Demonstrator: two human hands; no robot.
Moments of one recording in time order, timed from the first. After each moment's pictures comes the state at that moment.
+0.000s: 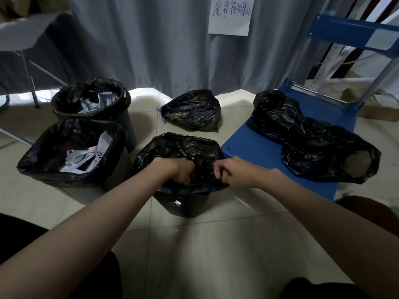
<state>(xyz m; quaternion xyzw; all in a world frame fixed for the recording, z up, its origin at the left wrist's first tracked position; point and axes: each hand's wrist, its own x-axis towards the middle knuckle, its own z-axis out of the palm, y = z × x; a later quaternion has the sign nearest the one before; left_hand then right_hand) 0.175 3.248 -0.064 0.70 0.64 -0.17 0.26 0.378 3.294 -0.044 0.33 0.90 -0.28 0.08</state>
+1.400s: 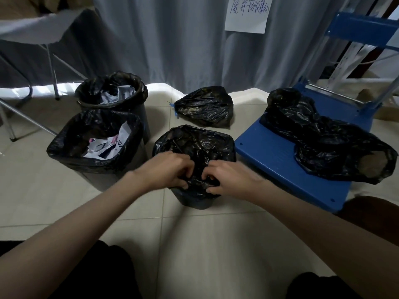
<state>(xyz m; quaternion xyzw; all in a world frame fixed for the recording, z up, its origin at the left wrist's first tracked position) 0.130 3.156 -0.041 0.81 0.58 0.00 0.06 0.339 3.231 -0.050 0.24 0.97 -0.10 0.04</state>
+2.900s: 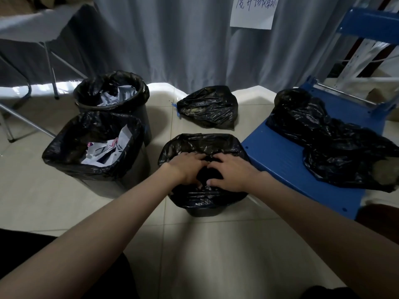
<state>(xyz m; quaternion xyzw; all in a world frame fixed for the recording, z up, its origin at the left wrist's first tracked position) 0.146 3.228 -0.073 0.75 0.63 -0.17 0.11 0.311 3.274 -0.064 0.31 0.94 -0.08 0.13</state>
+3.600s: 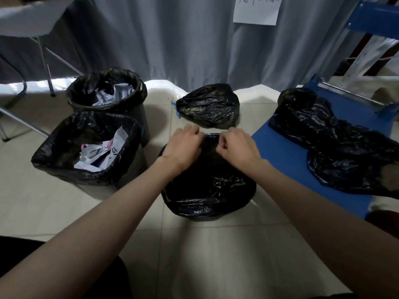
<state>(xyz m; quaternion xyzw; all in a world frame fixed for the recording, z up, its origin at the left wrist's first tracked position) 0.131 3.260 -0.058 0.71 0.70 0.03 -0.07 0.288 3.324 -0.052 0.45 0.88 -0.08 -0.10</state>
